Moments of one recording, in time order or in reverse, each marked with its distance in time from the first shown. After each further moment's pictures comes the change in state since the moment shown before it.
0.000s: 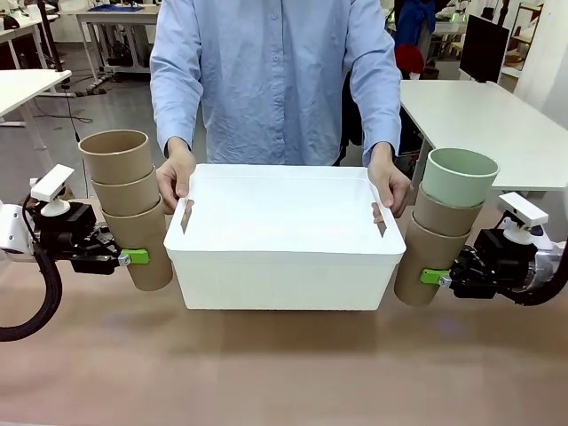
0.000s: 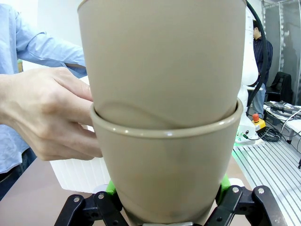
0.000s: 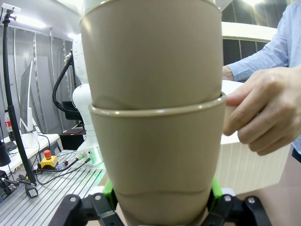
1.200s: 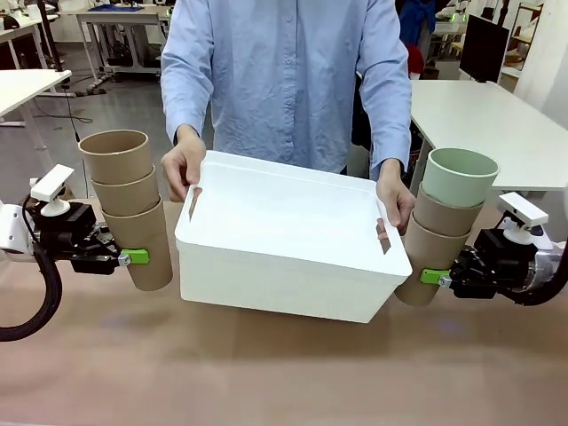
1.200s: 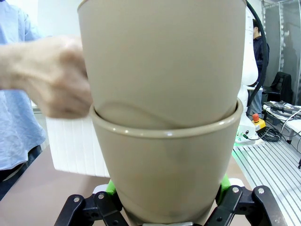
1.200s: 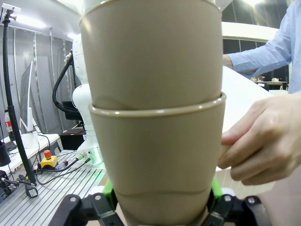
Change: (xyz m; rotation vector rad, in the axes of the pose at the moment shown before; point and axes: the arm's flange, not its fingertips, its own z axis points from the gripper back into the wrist) left arm 0.000 0.000 0.000 0.000 0.000 0.000; right arm 0.000 0.000 0.000 0.000 0.000 0.000
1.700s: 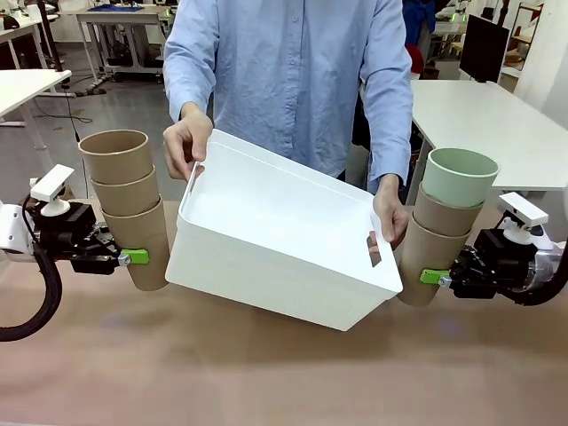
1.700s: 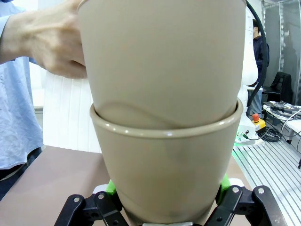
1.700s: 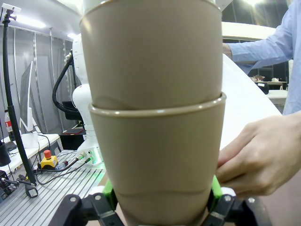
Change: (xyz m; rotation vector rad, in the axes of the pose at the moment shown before) left arm 0.000 0.000 0.000 0.000 0.000 0.000; right arm 0.000 0.000 0.000 0.000 0.000 0.000
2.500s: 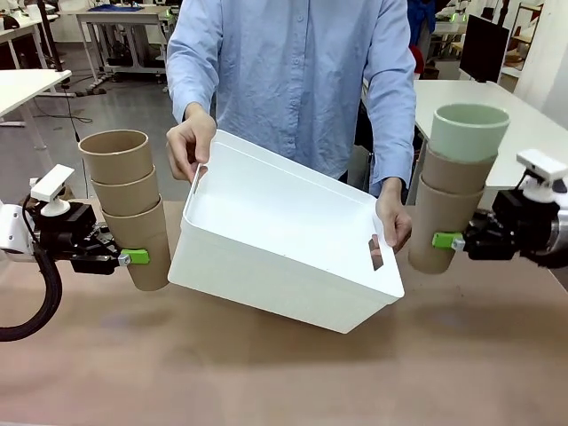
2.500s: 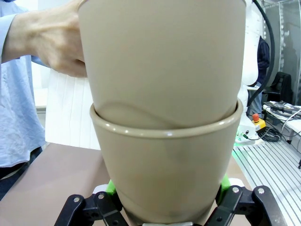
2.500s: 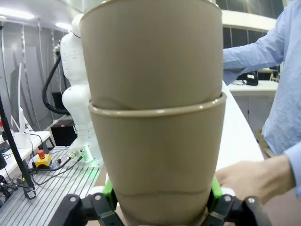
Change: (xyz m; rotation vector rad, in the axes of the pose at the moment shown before) left arm 0.000 0.000 0.000 0.000 0.000 0.000; right arm 0.083 -0.002 0.004 -0.070 0.106 0.013
